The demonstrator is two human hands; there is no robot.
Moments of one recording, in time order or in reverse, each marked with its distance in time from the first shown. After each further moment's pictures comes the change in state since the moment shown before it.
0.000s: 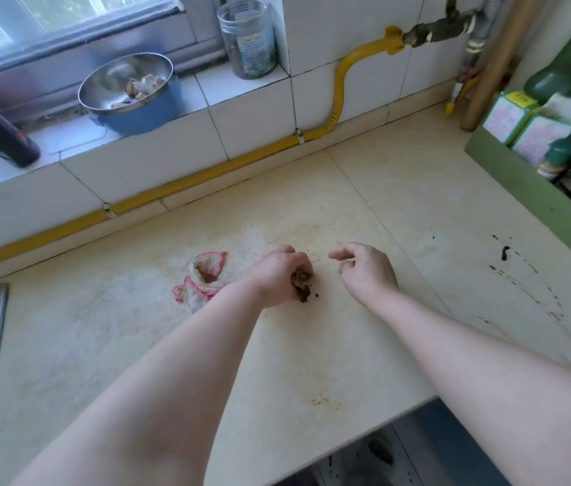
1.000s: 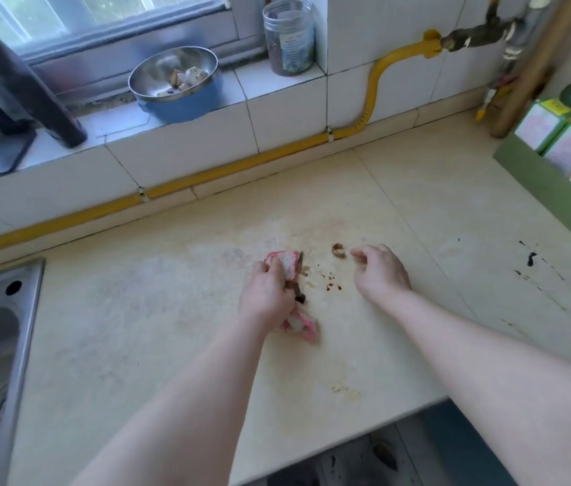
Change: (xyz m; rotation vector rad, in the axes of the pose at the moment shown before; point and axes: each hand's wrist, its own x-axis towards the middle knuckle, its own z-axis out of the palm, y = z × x) left_hand -0.055 -0.022 0.030 -0.103 0.217 -0.412; right_hand -0.008 -0.007 0.016 -0.242 -0.025 -0.016
